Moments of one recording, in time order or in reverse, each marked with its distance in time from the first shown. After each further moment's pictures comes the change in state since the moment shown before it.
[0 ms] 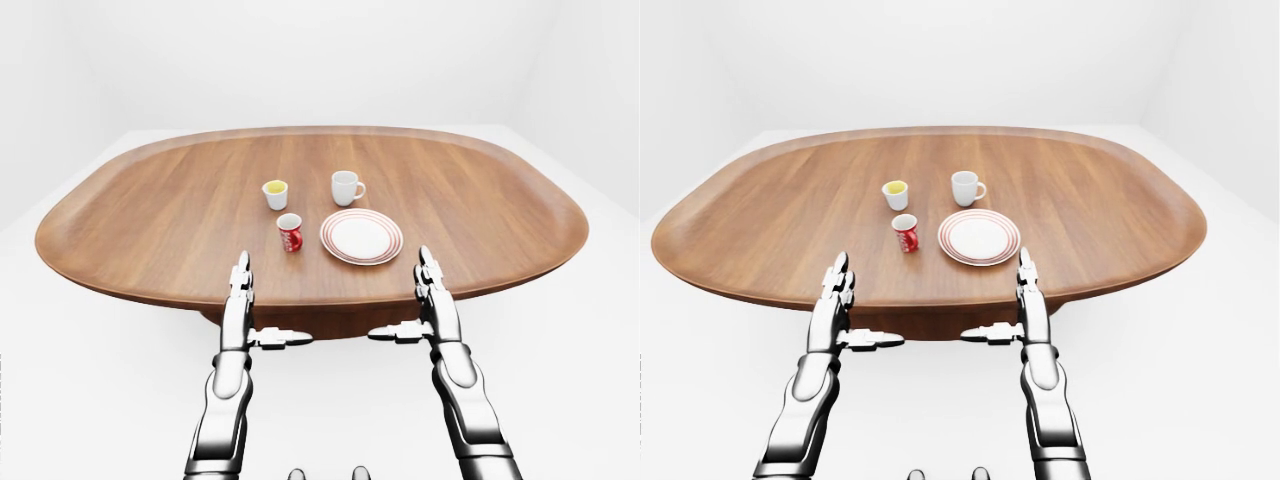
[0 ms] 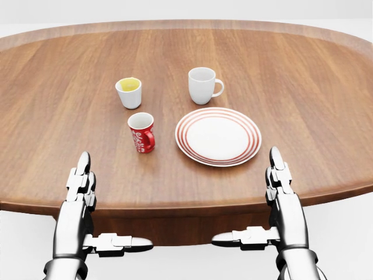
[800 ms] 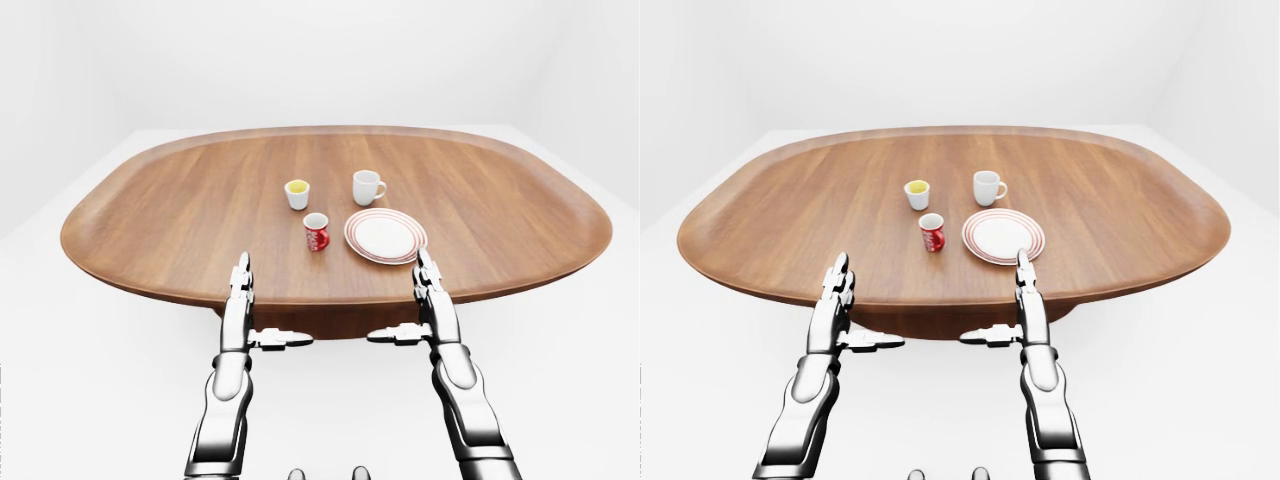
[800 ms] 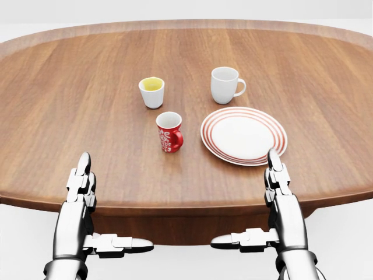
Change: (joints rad) left arm 0.009 -0.001 -0.005 -0.017 0.005 0.009 0.001; right arm 0.010 0.001 0.006 -0.012 -0.014 0.009 0.008
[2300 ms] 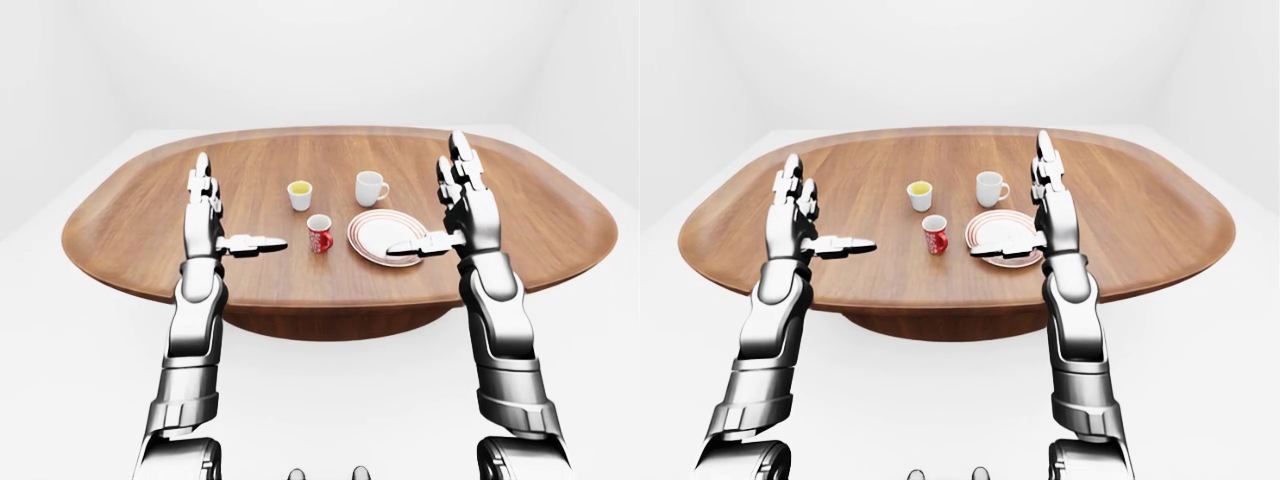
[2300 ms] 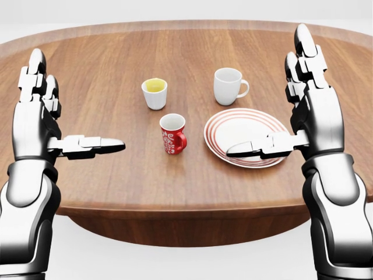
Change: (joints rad) left arm -0.510 0.160 0.150 0.127 -0.124 0.100 0.032; right arm -0.441 -0.159 -0.113 -0.091 0.094 0.111 0.087
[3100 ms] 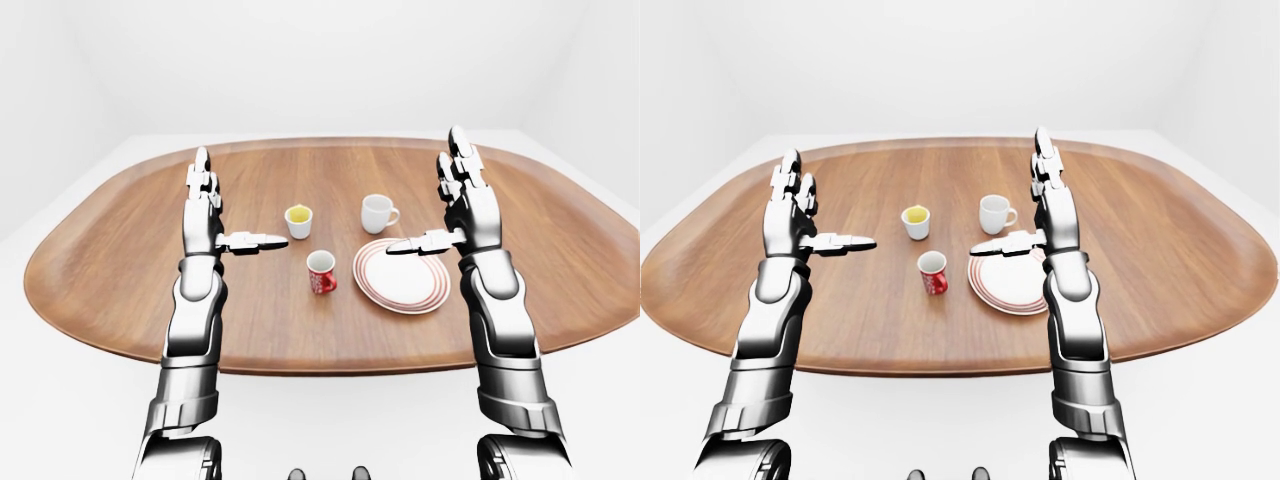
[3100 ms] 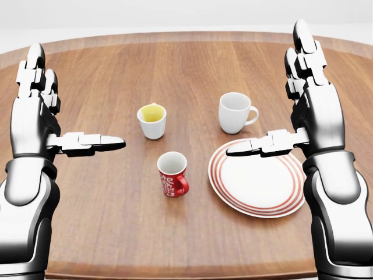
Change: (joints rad) left arm -0.006 0.000 -0.001 -0.027 0.008 0.000 -0.008; right arm -0.010 -0.005 0.002 -0.009 -0.023 0.000 0.012
